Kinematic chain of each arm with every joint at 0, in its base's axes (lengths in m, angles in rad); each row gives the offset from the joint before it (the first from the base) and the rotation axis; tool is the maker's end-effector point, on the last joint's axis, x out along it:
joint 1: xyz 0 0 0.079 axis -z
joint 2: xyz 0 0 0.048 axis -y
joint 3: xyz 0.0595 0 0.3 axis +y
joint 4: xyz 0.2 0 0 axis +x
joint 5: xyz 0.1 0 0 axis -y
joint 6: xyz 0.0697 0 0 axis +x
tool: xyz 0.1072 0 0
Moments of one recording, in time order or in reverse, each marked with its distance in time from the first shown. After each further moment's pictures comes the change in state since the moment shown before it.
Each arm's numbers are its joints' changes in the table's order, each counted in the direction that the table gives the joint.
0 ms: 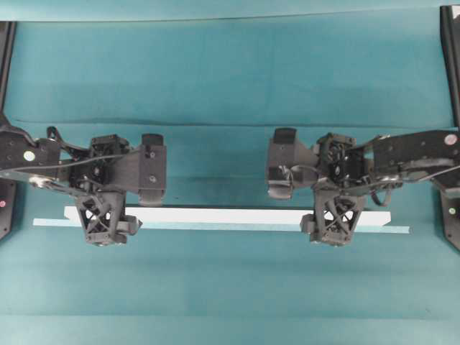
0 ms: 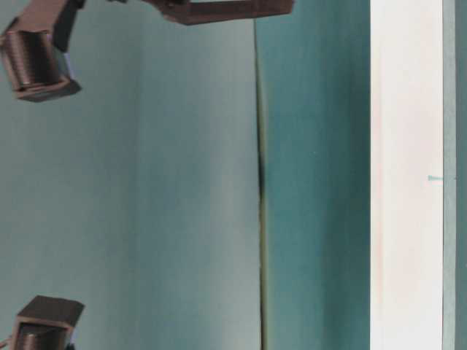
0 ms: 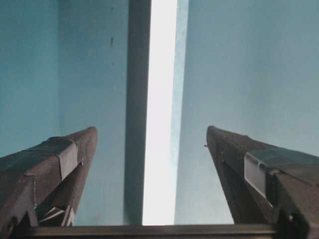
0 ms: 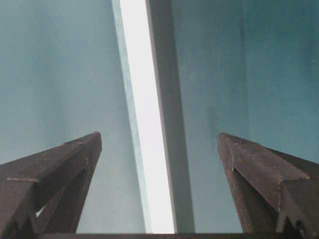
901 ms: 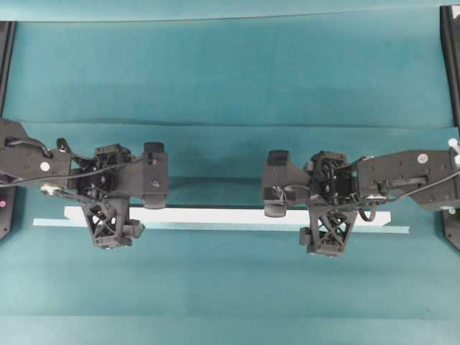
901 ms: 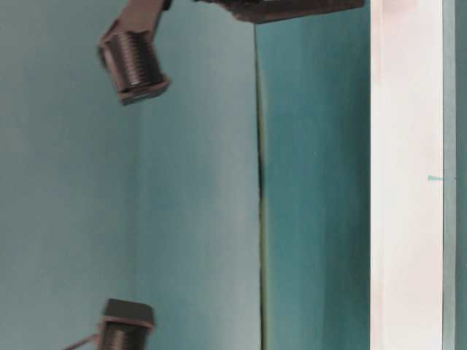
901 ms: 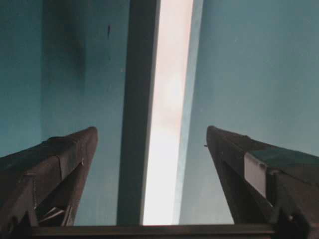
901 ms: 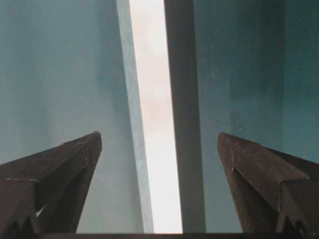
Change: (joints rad) left arm -0.005 -0.087 0.098 0.000 0.178 -0.029; right arm -0.025 -0.112 0.081 -0.003 0.143 -0.002
